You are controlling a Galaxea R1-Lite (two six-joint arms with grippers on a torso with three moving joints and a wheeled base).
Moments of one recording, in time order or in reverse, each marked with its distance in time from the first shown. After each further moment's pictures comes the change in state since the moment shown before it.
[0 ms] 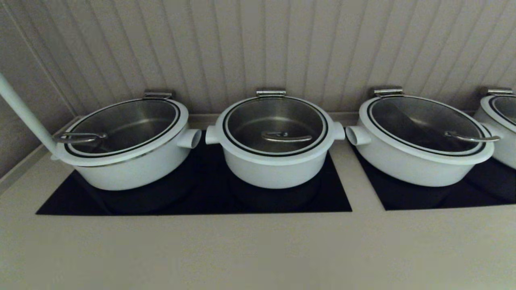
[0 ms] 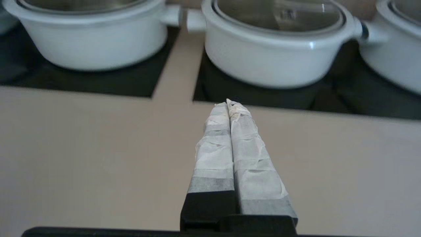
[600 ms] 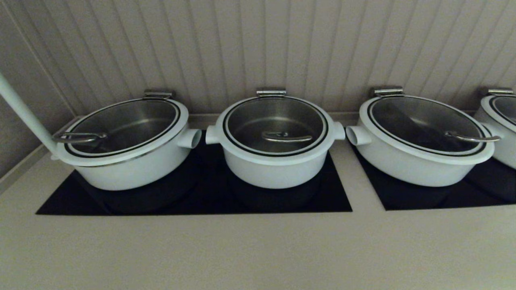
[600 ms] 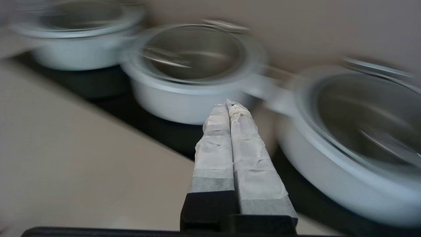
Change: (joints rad) left arm 0.000 0.000 0.000 0.000 0.000 0.000; right arm 0.015 0.637 -0.327 -0.315 0.478 -0.034
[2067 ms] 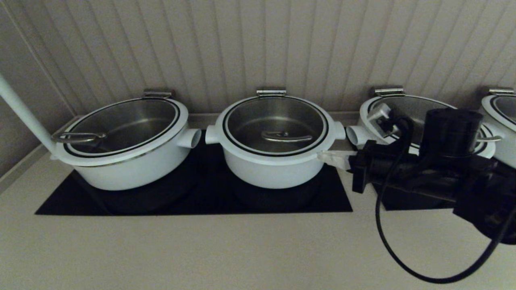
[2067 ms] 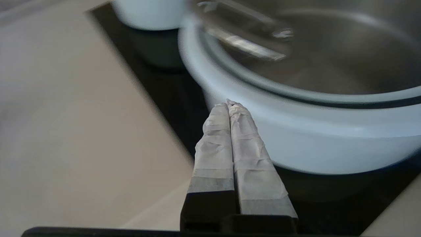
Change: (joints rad) left arm 0.000 0.000 0.000 0.000 0.000 0.000; right arm 0.390 0.939 -0.158 -0.585 -0.023 0.023
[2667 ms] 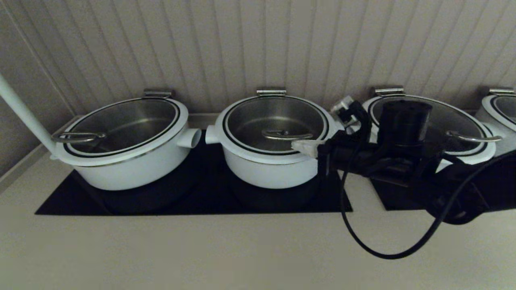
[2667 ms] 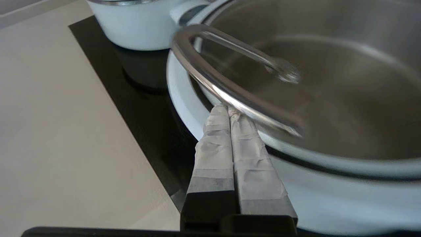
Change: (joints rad) left arm 0.000 0.000 0.000 0.000 0.000 0.000; right arm 0.095 0.137 -0.186 0.003 -0.096 0.003
